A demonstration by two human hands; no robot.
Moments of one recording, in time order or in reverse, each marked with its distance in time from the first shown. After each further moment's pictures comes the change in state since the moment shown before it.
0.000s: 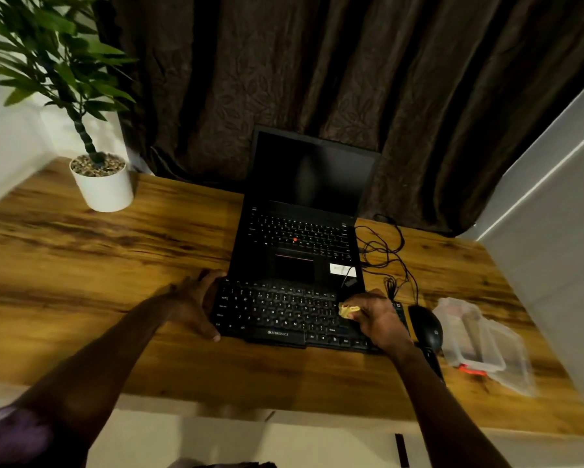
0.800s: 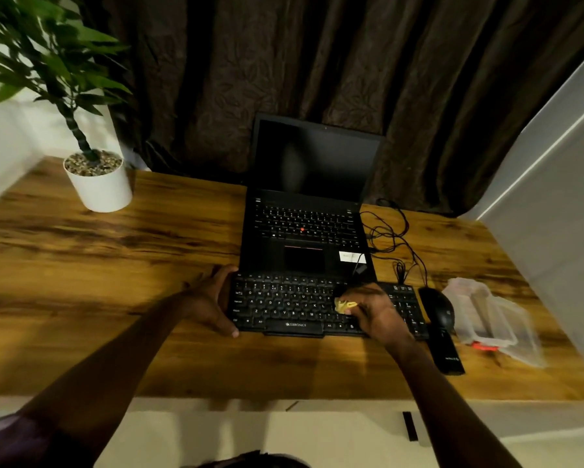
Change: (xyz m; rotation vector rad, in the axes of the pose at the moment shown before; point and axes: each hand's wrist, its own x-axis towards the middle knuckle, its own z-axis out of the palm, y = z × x) left_hand -0.084 0.060 -0.050 0.000 -0.083 0.126; right_hand -0.017 -0.026 0.028 -0.029 0.081 -0.207
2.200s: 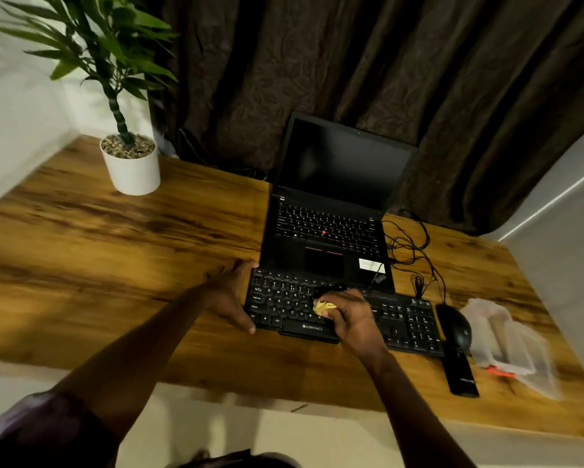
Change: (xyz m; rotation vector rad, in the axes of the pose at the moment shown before) left_hand -0.001 -0.002 0.003 0.060 0.012 0.006; right_hand 0.021 -0.060 0.046 0.089 0.076 -0.109
